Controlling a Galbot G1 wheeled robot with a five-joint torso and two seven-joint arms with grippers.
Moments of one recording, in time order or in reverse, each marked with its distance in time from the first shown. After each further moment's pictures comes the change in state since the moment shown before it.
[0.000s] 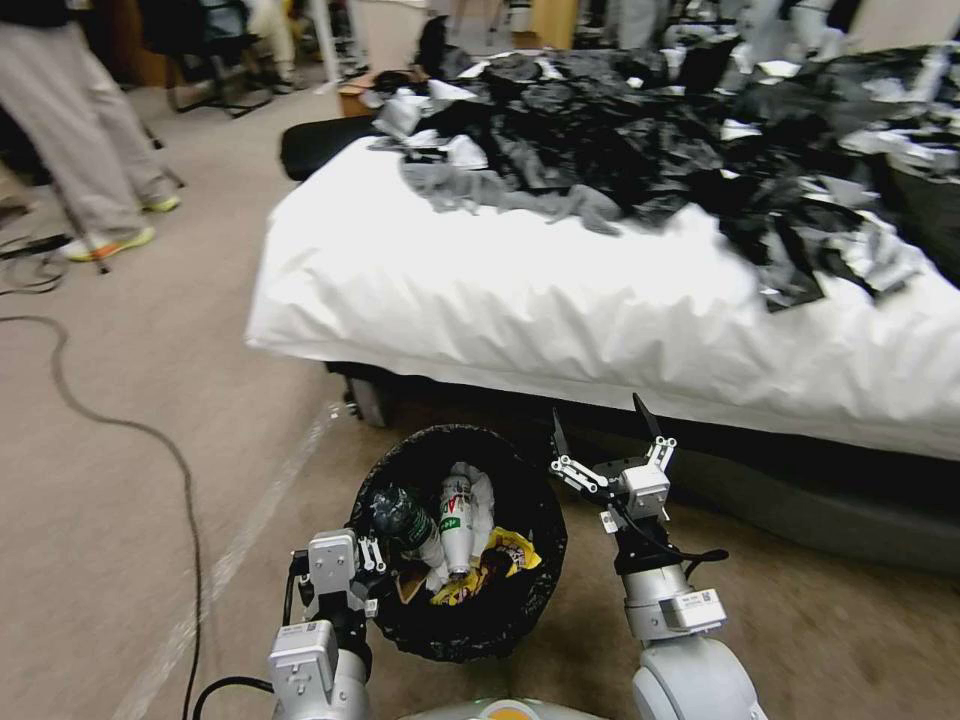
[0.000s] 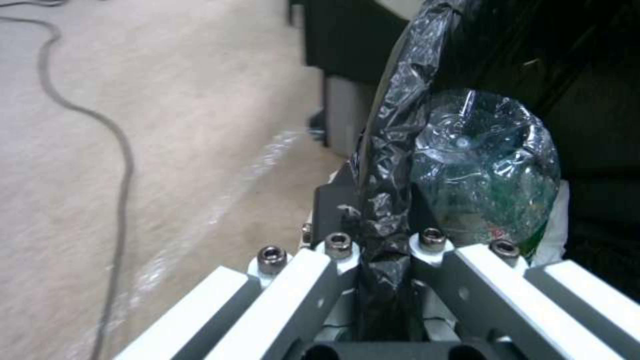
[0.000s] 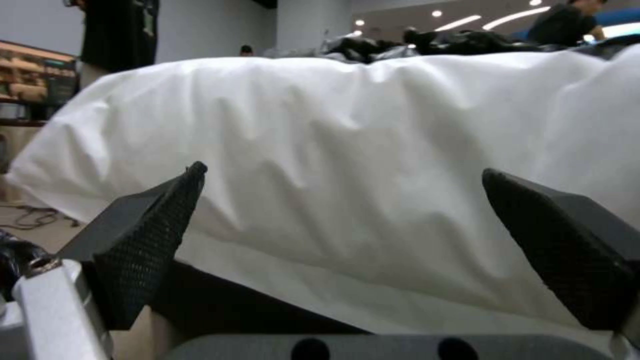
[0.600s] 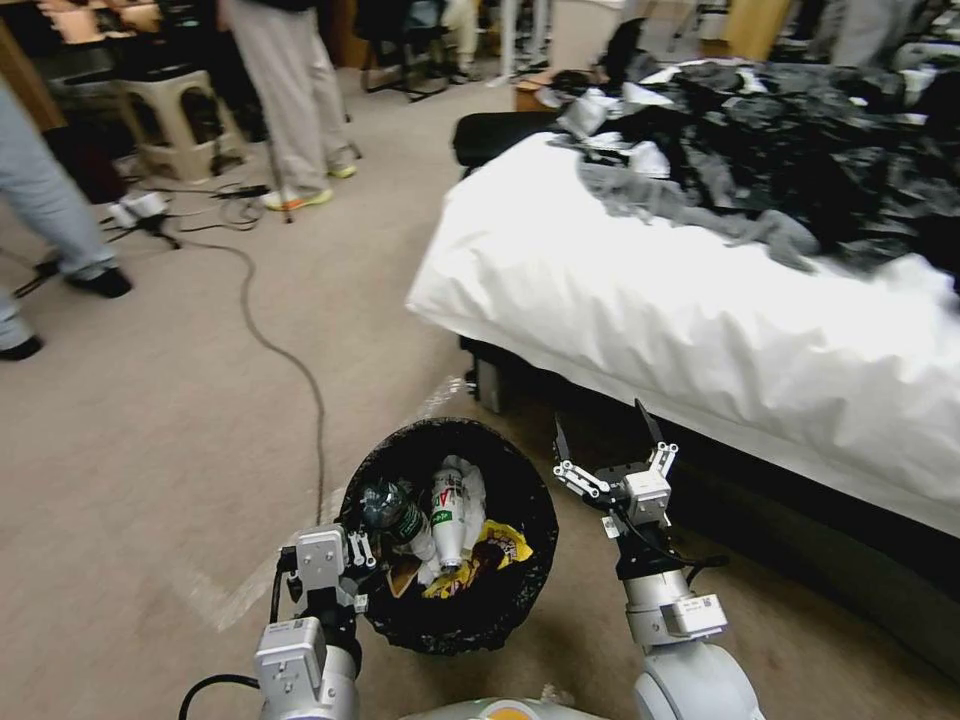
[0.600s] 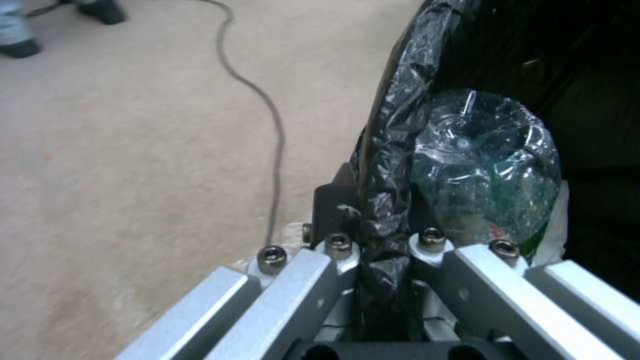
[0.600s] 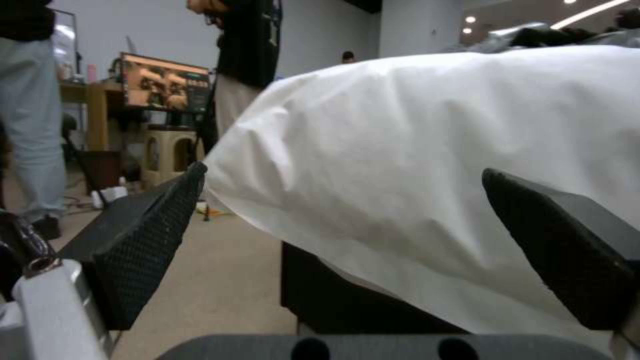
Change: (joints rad) left arm 0.000 0.001 -0.018 -0.017 -0.010 0.002 -0.001; right arm -0.004 0.000 0.008 -0.003 -0.004 0.011 0.006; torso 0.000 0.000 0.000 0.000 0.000
